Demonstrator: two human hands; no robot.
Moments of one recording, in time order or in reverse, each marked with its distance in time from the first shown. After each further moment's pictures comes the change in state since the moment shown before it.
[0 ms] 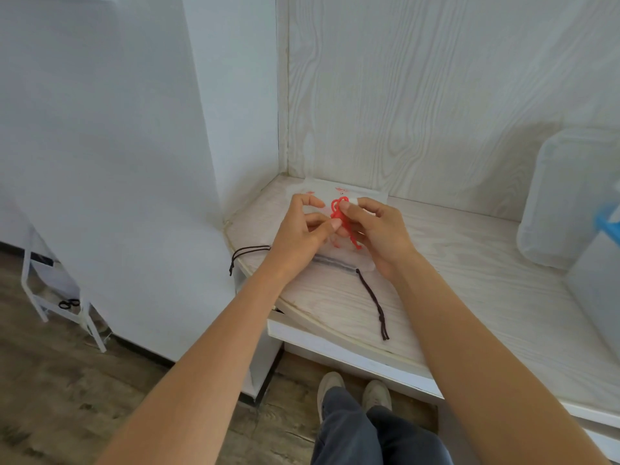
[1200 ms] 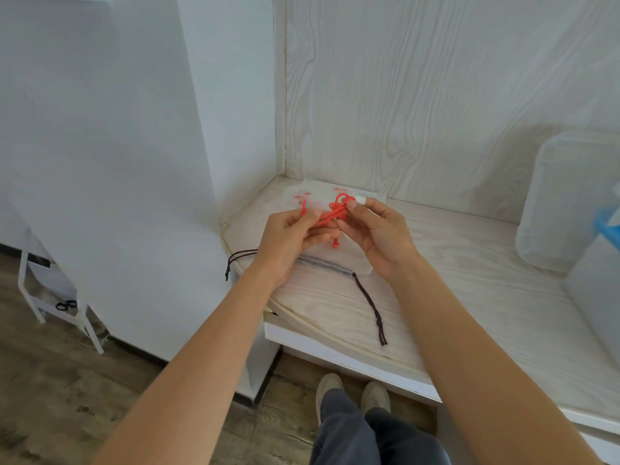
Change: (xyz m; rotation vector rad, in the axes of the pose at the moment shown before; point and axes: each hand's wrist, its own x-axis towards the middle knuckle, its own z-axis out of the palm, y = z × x) left_hand 0.003 0.004 -0.003 -0.408 0.063 -0.147; right_hand 0.004 -0.001 -0.003 0.396 -0.016 0.071
